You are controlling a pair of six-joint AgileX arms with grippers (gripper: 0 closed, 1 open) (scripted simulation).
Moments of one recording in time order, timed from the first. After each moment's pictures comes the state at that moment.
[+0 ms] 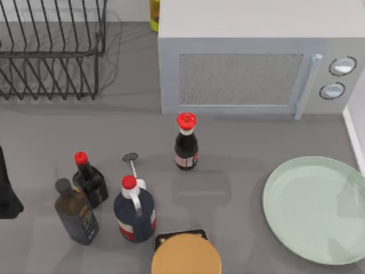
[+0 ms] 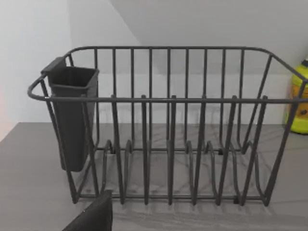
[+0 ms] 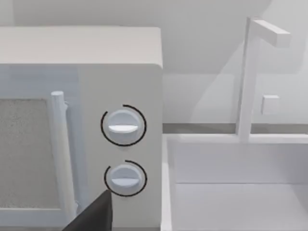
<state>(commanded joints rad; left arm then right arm) 0.00 0.00 0.00 0.00 0.00 0.00 0.00 0.00 0.00 0.00 0.00 0.00</state>
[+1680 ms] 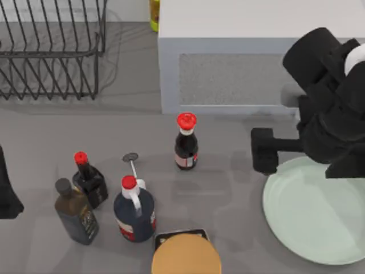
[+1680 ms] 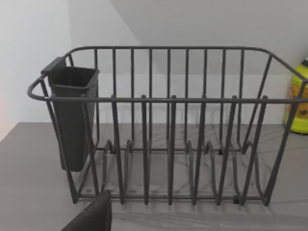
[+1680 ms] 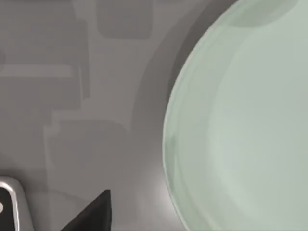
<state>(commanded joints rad) 0.00 0.00 0.00 0.00 0.00 0.00 0.54 1.62 1.17 -0.94 0.00 0.56</state>
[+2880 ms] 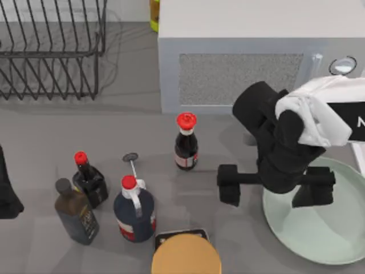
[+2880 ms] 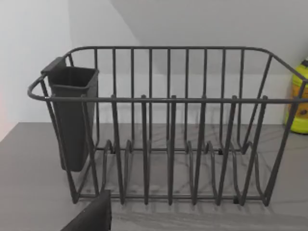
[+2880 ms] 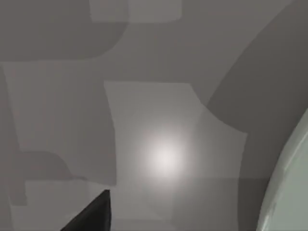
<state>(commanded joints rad) 0.00 0.00 0.00 0.00 0.00 0.00 0.62 1.98 1.14 -0.72 0.00 0.63</state>
